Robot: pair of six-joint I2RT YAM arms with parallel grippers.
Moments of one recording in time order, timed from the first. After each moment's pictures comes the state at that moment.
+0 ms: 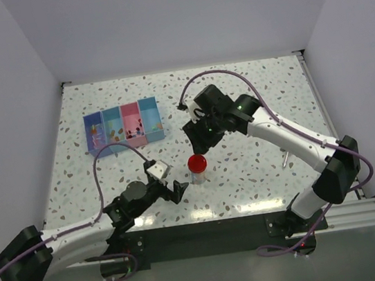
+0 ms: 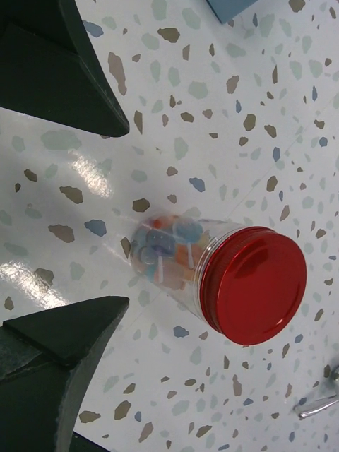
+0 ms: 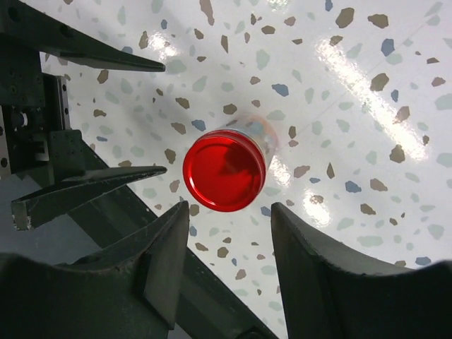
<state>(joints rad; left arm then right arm) -0.94 0.88 0.12 0.52 -0.15 -0.17 0.78 1.55 1.49 -0.91 -0.17 0.13</state>
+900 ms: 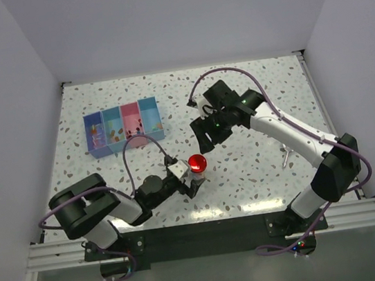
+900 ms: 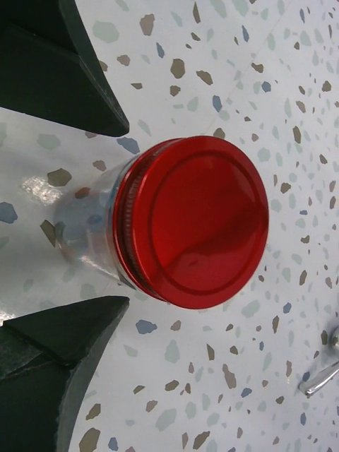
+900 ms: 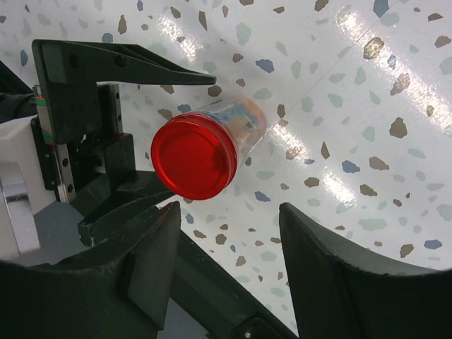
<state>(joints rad) -0.97 1.57 0.19 1.24 -0.05 0.01 0.67 1.55 1.45 -0.95 -0.25 0.12</state>
